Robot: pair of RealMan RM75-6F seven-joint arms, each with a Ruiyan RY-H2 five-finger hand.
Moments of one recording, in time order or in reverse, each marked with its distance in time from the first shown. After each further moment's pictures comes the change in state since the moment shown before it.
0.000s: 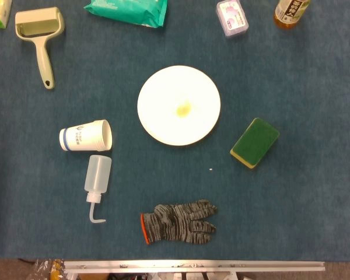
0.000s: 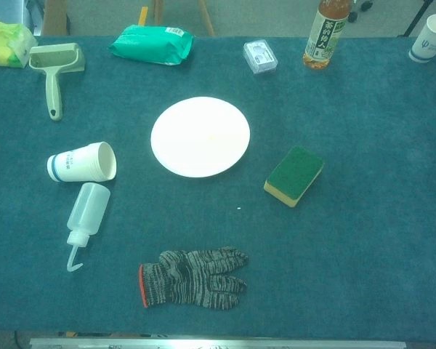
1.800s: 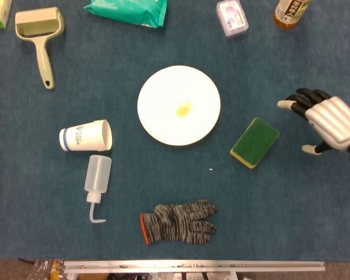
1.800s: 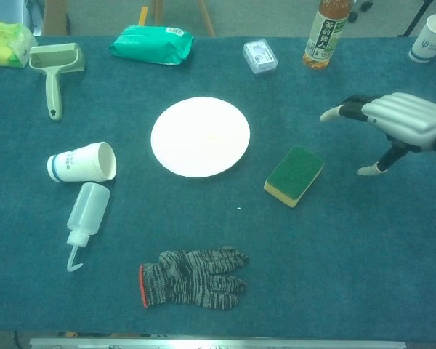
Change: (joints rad) left arm 0.052 -0.037 0.015 0.088 0.001 0.022 -0.090; right arm 0.389 -0.078 -0.020 0.046 -0.050 -0.506 0.020
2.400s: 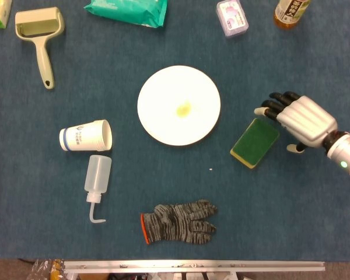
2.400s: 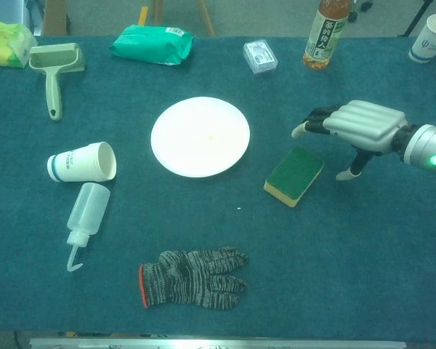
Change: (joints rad) left arm 0.005 -0.017 0.004 0.028 -0.002 -0.013 -0.021; right arm 0.128 -0.081 -0.023 0.082 -0.020 -0.112 -0.087
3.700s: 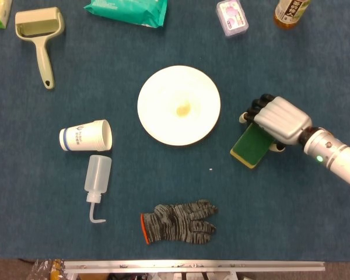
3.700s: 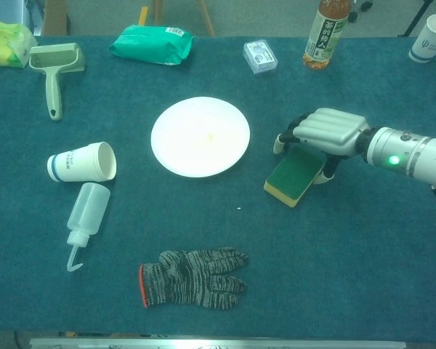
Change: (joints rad) left arm 0.013 -0.019 -0.001 0.066 0.004 0.000 -0.072; right arm 0.107 -0.113 -0.030 0.101 0.026 -0.051 0.014
